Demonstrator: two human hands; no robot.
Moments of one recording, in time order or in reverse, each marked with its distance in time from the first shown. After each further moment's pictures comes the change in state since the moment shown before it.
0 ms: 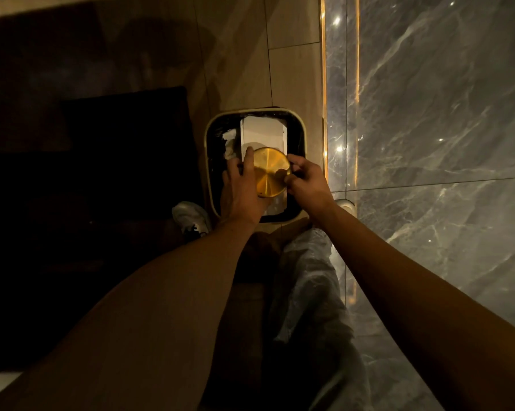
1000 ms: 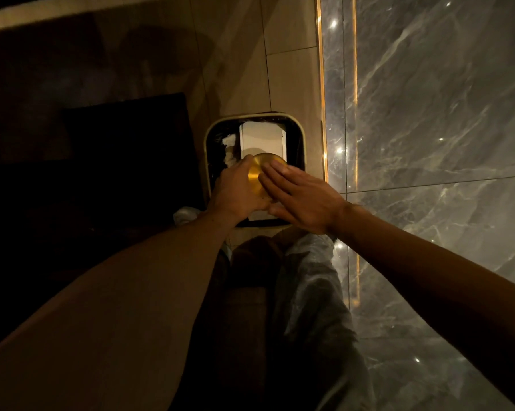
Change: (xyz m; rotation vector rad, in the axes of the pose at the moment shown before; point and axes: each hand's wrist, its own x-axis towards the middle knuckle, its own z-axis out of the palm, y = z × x) left_hand 0.016 -0.013 -0.024 -0.111 -0.147 0.091; right_hand 0.000 0.006 -0.023 -1.341 -0.378 -0.840
